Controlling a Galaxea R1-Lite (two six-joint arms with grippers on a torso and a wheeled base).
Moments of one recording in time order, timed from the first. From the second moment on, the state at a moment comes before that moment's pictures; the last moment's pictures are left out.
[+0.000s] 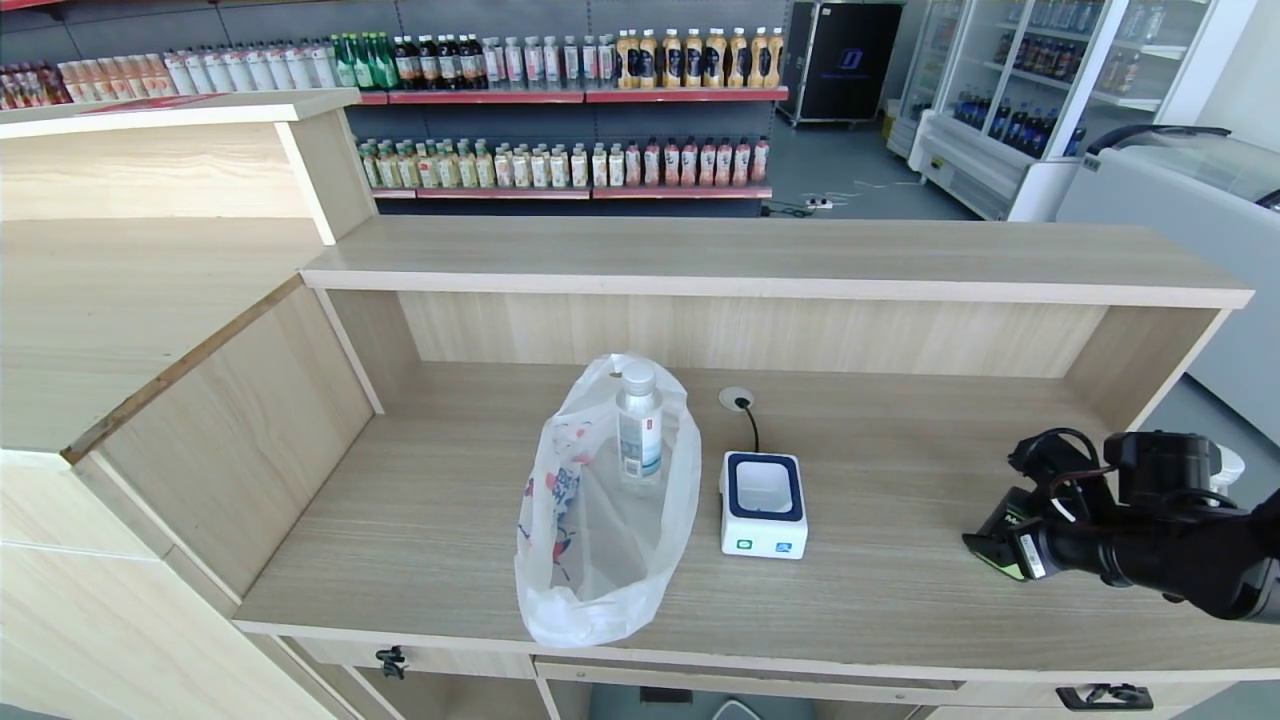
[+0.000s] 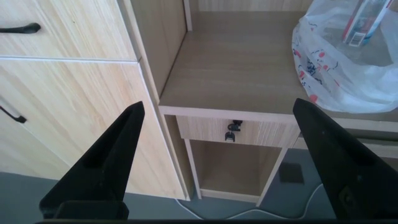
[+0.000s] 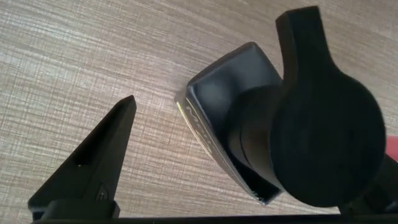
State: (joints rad) left arm 0.00 0.00 0.00 0.04 0.08 0.06; right arm -0.18 2.06 -0.61 -0.79 0.15 -0.46
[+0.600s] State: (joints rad) left arm 0.00 0.00 0.00 0.03 0.08 0.06; right arm -0.13 2.06 -0.61 -0.85 0.16 -0.49
